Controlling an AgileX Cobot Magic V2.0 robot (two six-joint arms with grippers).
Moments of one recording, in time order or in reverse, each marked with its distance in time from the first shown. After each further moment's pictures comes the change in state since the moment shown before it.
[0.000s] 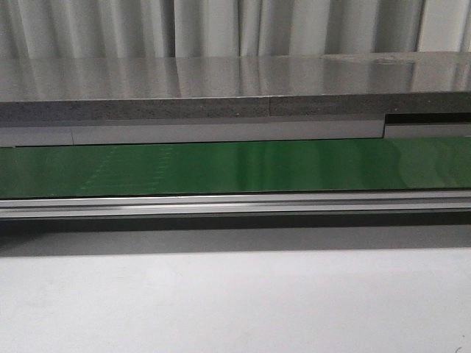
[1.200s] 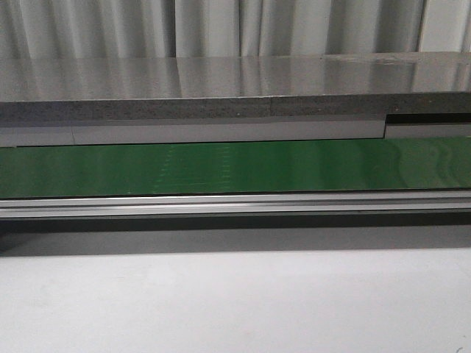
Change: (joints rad) left arm 0.000 -0.237 0.156 0.082 -0.035 -0.044; right arm 0.000 0.000 0.000 0.000 -0.001 0.000
